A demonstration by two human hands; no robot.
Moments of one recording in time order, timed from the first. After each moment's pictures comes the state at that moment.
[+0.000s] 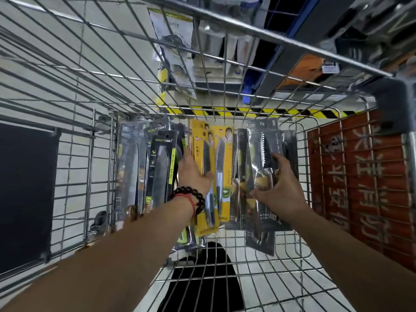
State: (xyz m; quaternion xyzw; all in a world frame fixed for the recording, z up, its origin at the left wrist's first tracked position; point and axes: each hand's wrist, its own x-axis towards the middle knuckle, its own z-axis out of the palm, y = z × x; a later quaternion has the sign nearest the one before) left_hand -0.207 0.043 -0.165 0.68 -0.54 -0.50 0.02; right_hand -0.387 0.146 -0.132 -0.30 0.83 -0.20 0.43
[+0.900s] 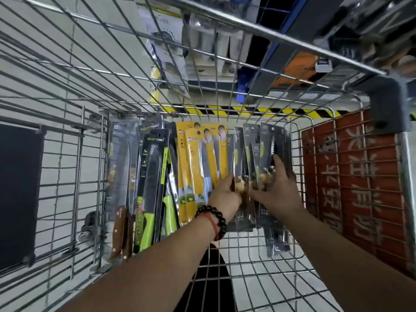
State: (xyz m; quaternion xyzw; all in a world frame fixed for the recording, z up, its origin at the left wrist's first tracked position) left_hand -0.268 0.100 -0.138 0.58 -0.41 -0.70 -0.03; right_hand -0.402 0.155 -0.138 -0.28 0.85 -0.13 0.43
